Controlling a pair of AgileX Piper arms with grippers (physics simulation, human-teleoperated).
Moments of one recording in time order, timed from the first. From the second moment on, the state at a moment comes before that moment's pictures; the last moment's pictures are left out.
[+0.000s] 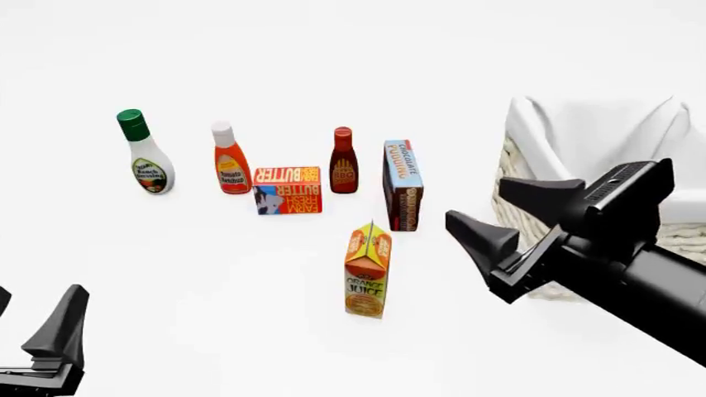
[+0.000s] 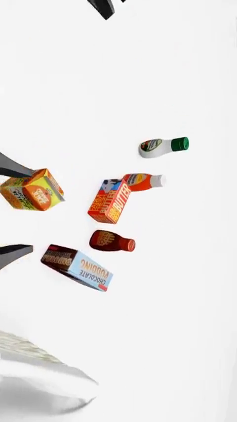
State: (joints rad) left arm 0.00 0.01 0.00 -0.01 0.00; right arm 0.62 0.82 -0.54 0.00 -0.04
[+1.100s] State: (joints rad) left arm 0.00 0.01 0.00 0.00 0.00; right arm 0.65 1.03 -0.85 0.32 0.27
